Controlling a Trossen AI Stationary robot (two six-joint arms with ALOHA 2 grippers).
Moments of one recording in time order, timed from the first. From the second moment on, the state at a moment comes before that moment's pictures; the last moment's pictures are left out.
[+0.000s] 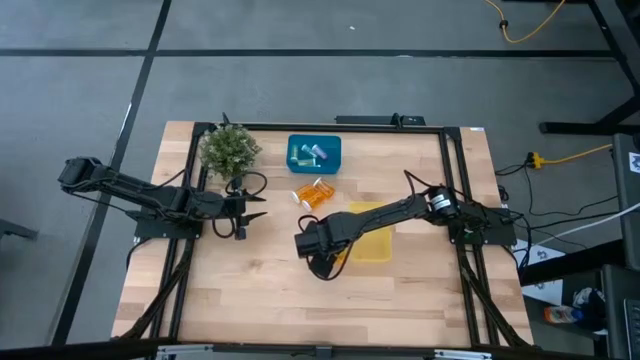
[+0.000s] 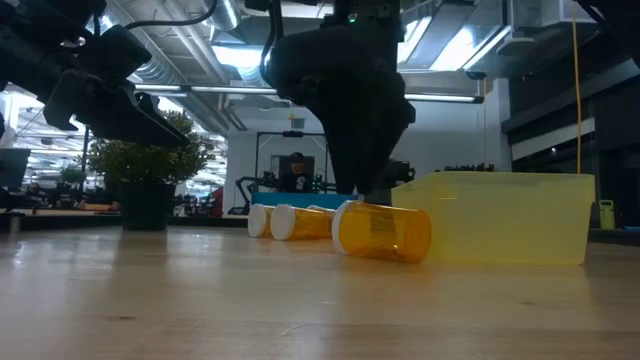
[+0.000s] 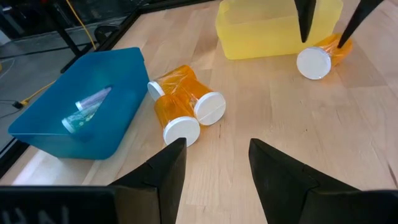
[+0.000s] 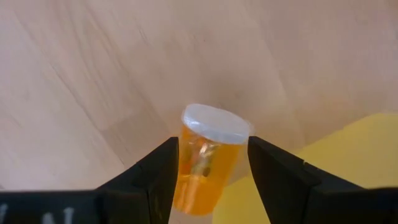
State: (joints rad) left arm -0.16 0.67 0.17 0.07 -0.40 0.03; right arm 0.24 2.27 1.96 -1.19 0.08 0.73
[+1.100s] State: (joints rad) left arm -0.16 0.67 0.17 0.07 -0.40 0.03; right arm 0.24 2.34 1.96 -0.93 0.01 0.53
